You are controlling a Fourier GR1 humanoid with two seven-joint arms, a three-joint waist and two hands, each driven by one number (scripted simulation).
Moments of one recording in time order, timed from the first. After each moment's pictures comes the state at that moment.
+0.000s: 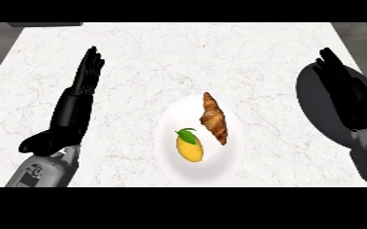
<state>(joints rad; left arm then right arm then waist) -0.23 0.40 -0.32 -1.61 0.21 0.36 -0.18 -0.23 -0.58 0.13 -1.43 -0.43 -0.15 0.09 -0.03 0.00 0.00</state>
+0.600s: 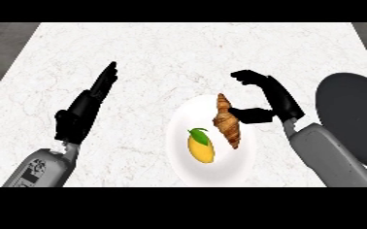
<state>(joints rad) -0.24 0.46 -0.38 -1.51 0.23 0.22 0.04 -0.47 -0.46 0.51 -1.29 -0.03 -0.16 0.15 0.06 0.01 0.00</state>
